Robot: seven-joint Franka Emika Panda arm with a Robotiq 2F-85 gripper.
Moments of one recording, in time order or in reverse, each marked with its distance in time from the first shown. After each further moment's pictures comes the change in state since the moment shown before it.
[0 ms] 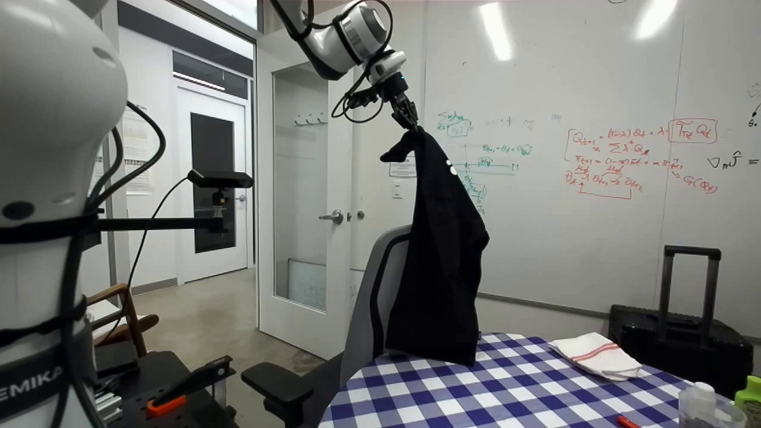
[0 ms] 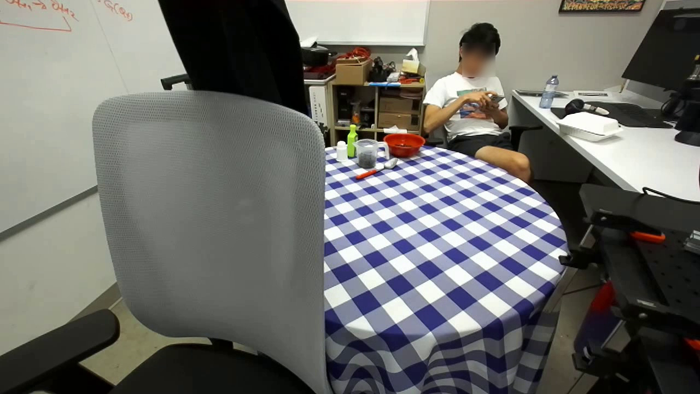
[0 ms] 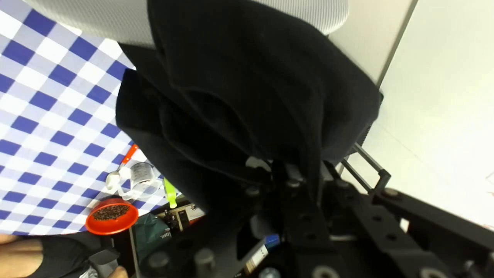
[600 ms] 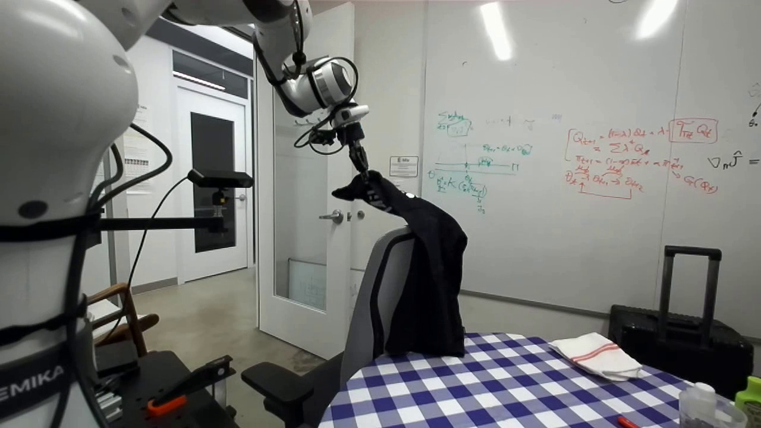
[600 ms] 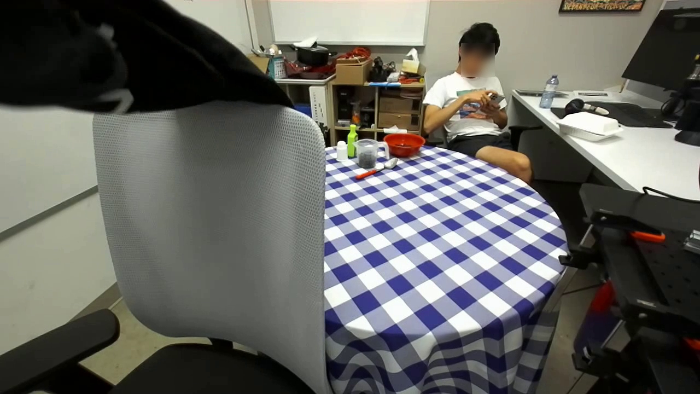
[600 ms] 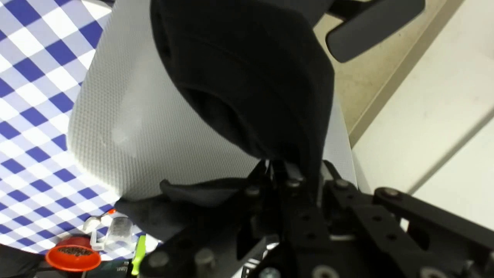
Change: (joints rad) arm 0.097 0.305 0.137 0.248 0.065 -0.185 -0.196
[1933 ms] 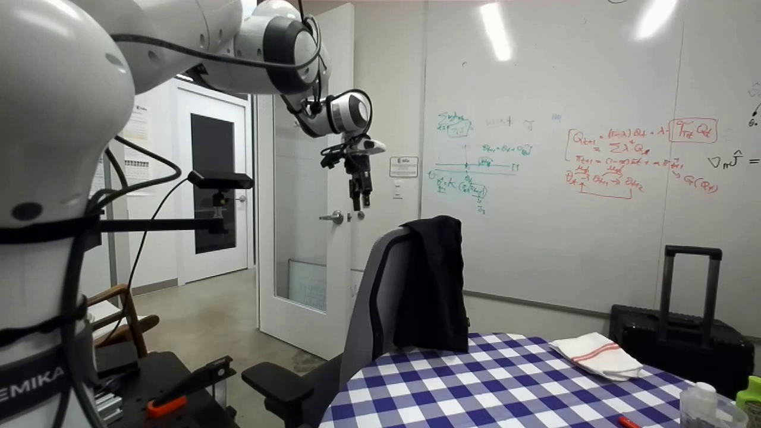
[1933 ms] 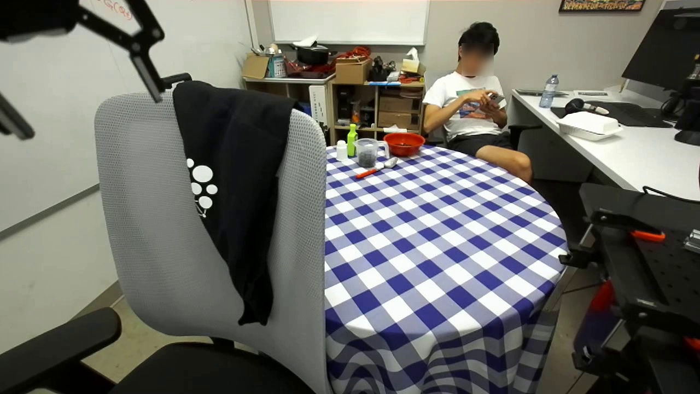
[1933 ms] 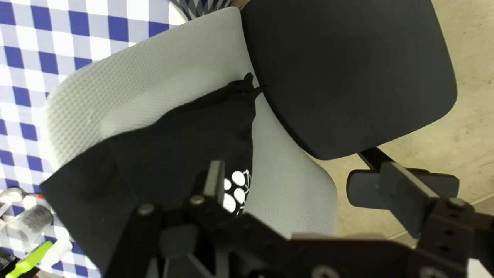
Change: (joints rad) arm -0.048 0.270 0.027 0.339 0.187 -0.292 -0.690
